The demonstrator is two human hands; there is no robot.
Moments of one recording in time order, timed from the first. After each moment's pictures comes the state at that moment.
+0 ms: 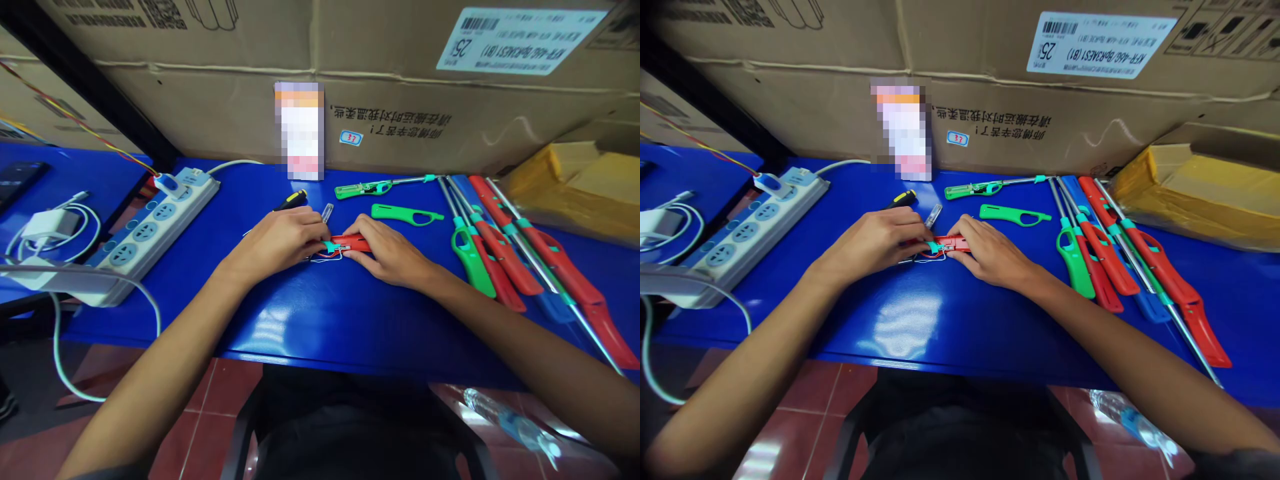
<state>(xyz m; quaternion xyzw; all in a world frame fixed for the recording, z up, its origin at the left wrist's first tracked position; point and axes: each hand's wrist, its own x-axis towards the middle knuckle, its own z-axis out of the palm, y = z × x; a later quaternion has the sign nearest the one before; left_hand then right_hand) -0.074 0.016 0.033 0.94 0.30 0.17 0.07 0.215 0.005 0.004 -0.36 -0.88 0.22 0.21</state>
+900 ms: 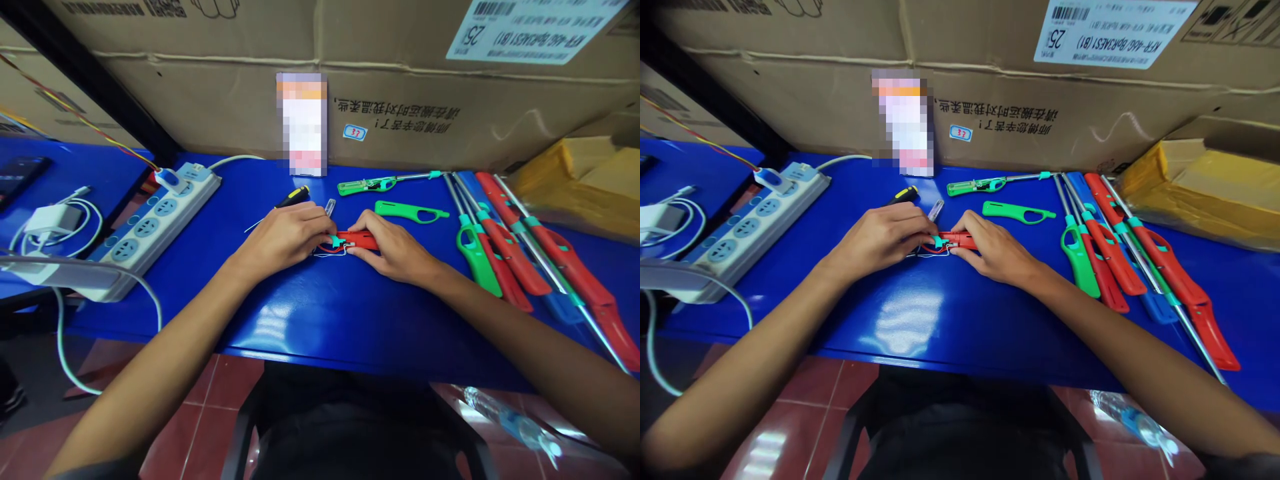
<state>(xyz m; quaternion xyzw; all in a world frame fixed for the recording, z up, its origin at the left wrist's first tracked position) -0.069 0.014 0.029 0.92 0.30 0.22 0.08 0.217 0.007 -0.001 -0.37 -0.86 0.25 0.24</state>
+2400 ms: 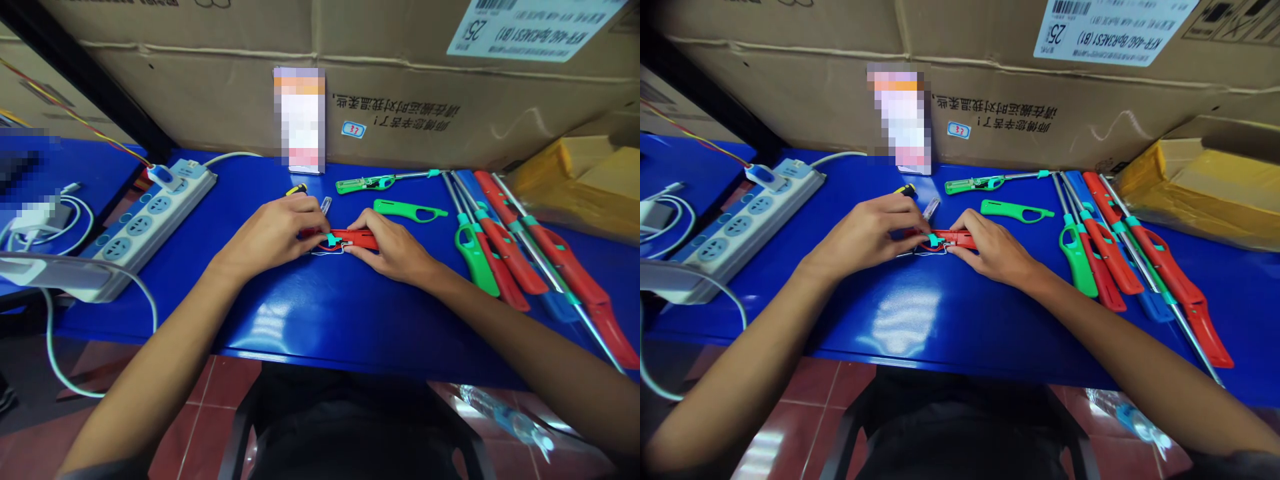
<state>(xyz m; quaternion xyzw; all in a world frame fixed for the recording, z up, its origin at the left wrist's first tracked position) -0.074 0.017 0.039 0.92 0.30 0.22 0.11 0.216 0.006 0.001 -0.38 -0.85 0.25 0.25</state>
